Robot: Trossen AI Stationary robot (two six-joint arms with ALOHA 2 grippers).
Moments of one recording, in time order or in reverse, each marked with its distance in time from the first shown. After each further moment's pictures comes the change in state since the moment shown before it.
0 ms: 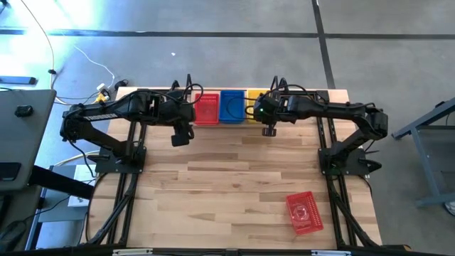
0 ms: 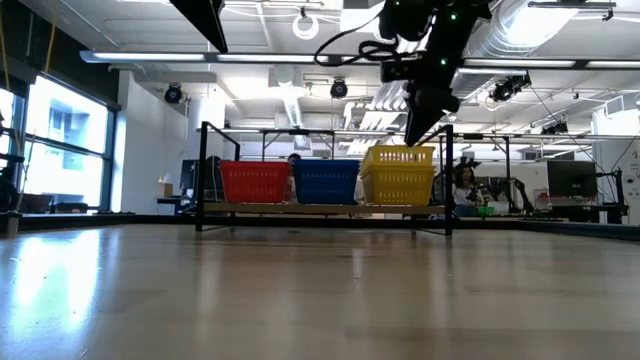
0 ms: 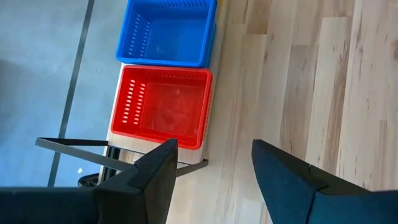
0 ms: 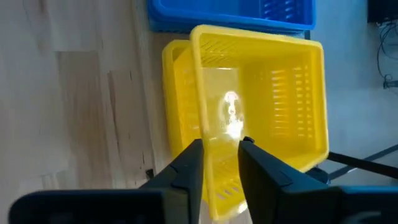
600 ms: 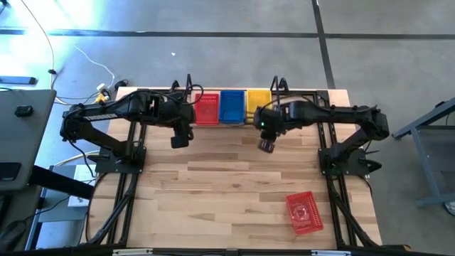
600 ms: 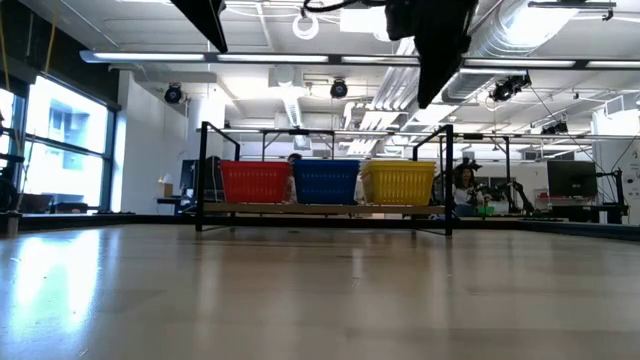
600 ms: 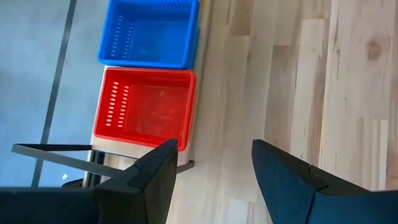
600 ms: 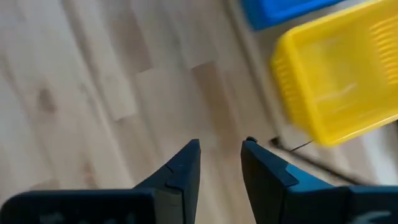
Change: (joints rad) left arm 0.000 0.000 0.000 0.000 0.061 0.000; right arm 0.191 -0.001 0.206 -0.318 -0.201 0.561
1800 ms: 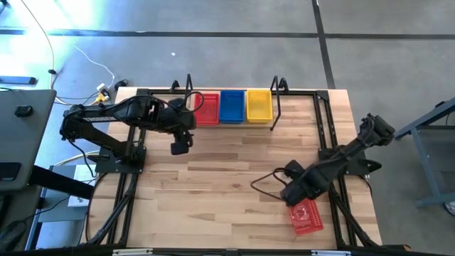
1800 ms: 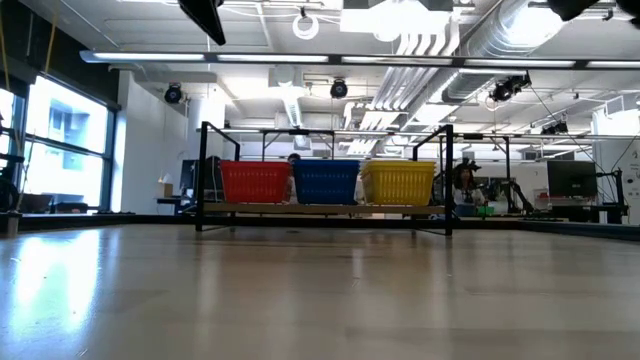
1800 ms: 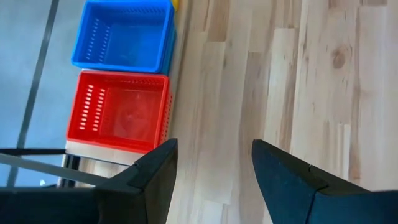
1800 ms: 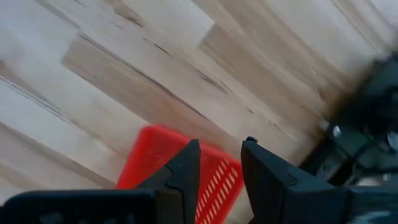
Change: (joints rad) left arm -0.076 0.000 0.000 0.000 0.022 -0.090; right arm 0.723 0.001 -0.163 -0.264 -0.084 1.300
